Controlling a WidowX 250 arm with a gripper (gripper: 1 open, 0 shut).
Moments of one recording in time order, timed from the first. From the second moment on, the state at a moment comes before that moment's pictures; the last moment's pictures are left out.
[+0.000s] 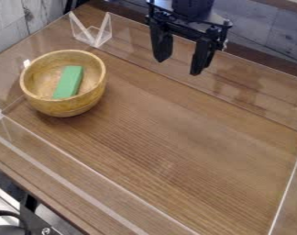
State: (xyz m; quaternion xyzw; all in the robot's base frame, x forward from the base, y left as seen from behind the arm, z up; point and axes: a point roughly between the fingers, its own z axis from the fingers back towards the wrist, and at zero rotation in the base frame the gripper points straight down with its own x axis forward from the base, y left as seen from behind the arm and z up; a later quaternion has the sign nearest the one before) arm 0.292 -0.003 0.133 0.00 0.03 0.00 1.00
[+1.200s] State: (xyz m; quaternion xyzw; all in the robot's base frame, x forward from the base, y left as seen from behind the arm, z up) arm 0.233 0.144 0.120 0.01 0.01 0.02 1.00
